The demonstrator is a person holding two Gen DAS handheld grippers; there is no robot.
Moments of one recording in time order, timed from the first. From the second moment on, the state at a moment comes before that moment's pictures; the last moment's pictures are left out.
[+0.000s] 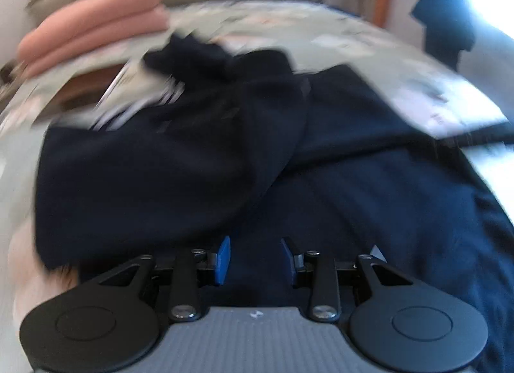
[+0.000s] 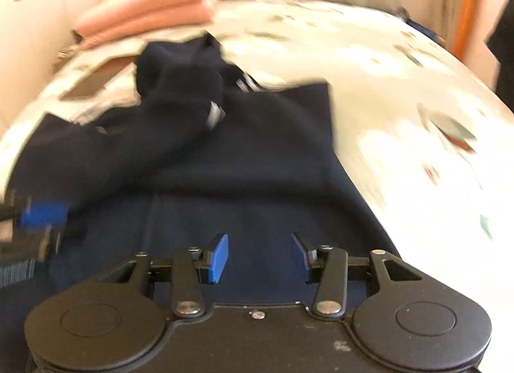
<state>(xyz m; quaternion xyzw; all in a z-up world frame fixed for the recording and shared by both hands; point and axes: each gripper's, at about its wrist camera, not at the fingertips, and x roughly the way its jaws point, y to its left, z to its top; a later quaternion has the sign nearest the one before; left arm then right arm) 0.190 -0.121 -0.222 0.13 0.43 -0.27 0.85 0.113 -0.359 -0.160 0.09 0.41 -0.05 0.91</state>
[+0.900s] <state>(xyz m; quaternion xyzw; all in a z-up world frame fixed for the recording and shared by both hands) 0.174 -0.075 -0.206 0.02 0.44 -0.18 0.88 0.238 -0.364 -0.123 0.11 0.26 -0.05 0.96</state>
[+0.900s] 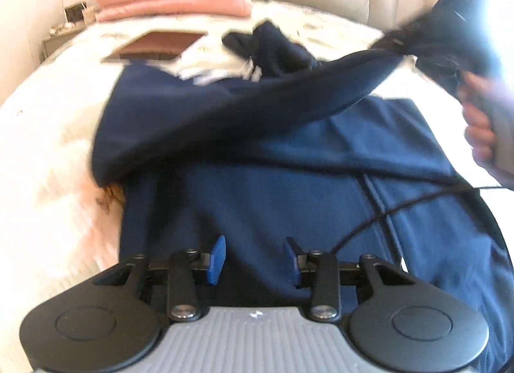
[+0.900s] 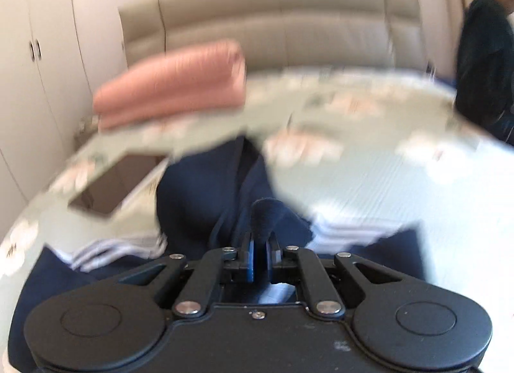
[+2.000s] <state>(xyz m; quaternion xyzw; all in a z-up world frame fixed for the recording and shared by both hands) 0.253 -0.108 -0.252 -0.01 0.33 -0.19 0.92 0.265 -0.412 -0.160 0.05 0.34 0.02 0.94</state>
